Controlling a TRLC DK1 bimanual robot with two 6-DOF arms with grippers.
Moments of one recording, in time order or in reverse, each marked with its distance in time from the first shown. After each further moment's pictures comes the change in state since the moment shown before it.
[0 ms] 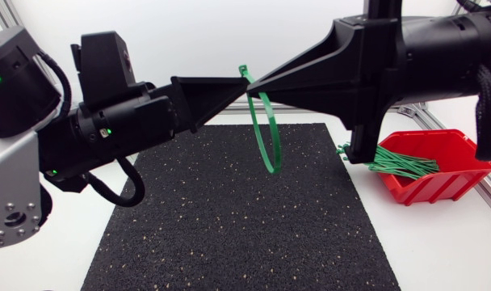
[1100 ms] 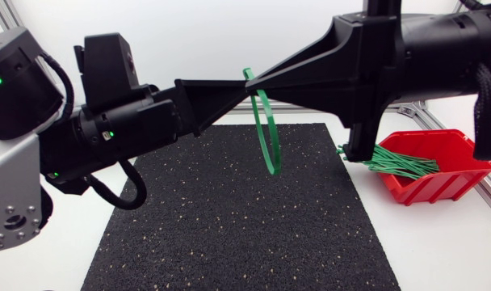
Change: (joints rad) left arm -0.022 -0.003 0.000 -0.010 -0.006 0.000; right arm 0.005 0.002 0.000 0.014 0.019 0.000
